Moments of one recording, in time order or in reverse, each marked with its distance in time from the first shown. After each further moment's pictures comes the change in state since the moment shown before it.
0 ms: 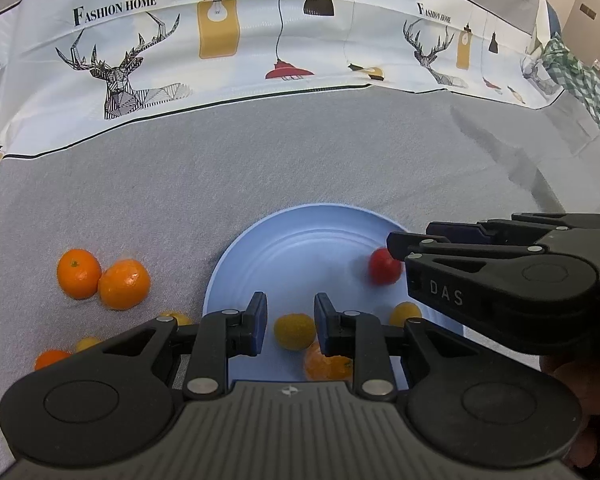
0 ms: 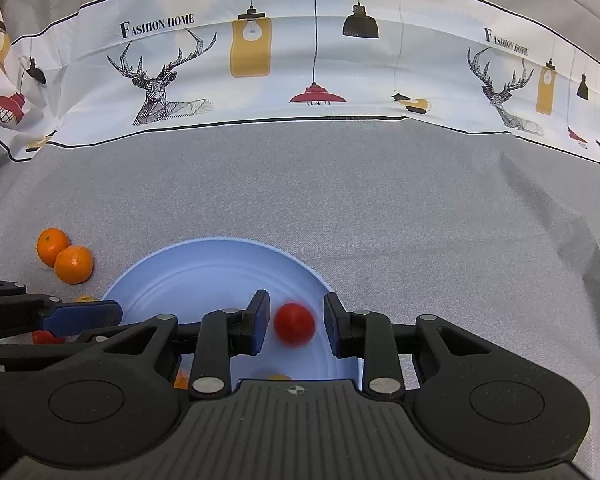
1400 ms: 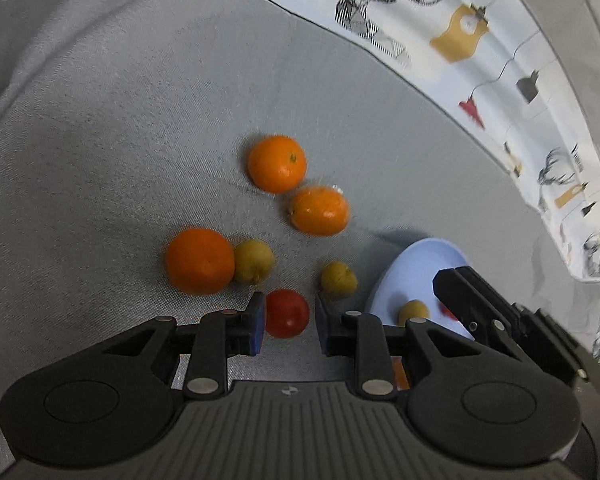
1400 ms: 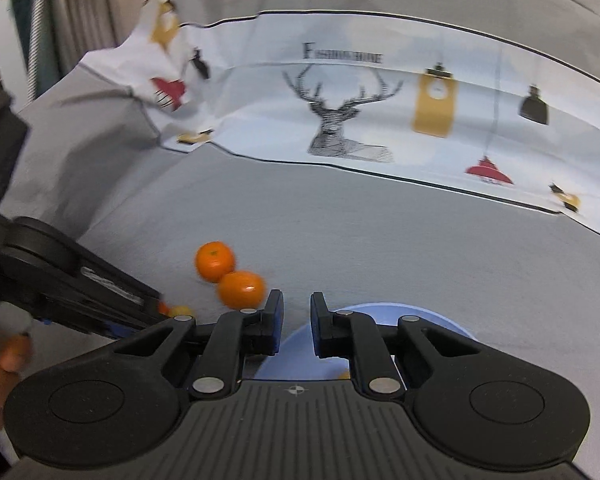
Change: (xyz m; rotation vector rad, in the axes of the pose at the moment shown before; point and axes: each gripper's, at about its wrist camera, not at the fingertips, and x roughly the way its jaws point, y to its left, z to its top) left arm -0.016 0.152 -0.030 -0.686 0.209 -0.039; right arm -0.019 0.098 0.013 -0.280 -0.089 0.330
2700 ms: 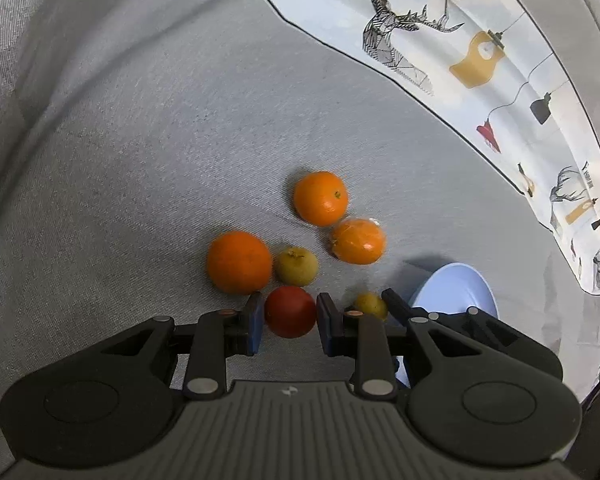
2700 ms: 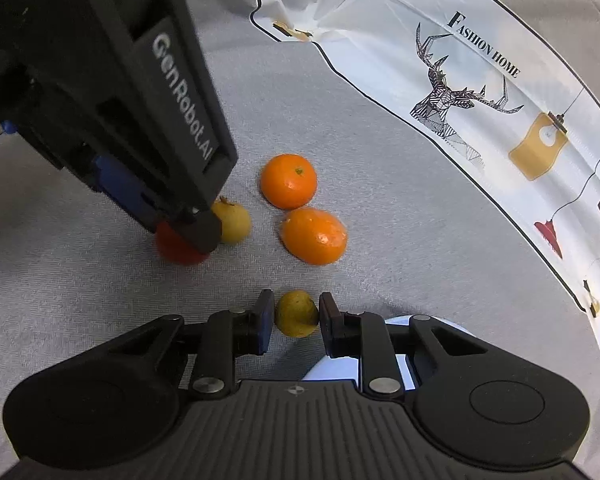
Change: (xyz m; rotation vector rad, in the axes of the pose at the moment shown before) left arm -0.019 0.023 0.010 -0.021 -0.055 0.023; right arm 0.071 0.078 -0.020 -0.433 0.189 -0.088
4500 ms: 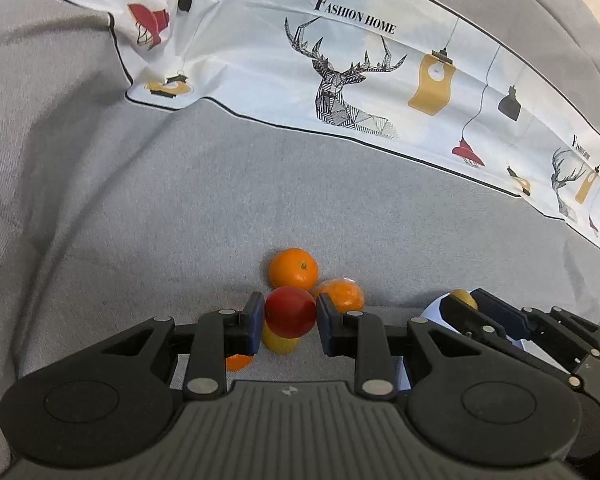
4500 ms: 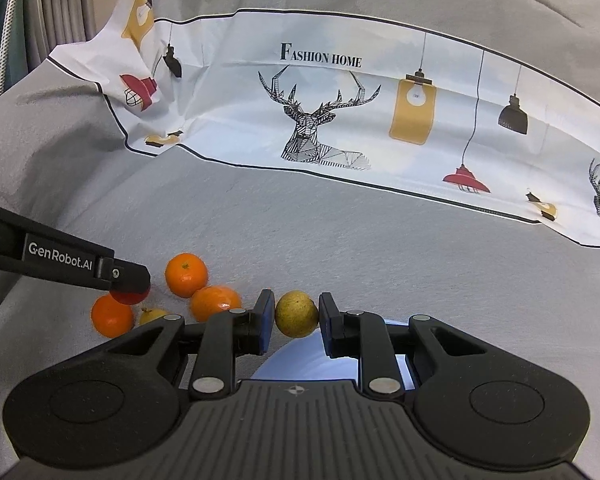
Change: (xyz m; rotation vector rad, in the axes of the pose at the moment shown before) left arm -0.022 -0.047 -0.004 0.237 -0.237 0.114; right arm -0.049 -0.073 -0.016 0.480 -0.182 -0.045
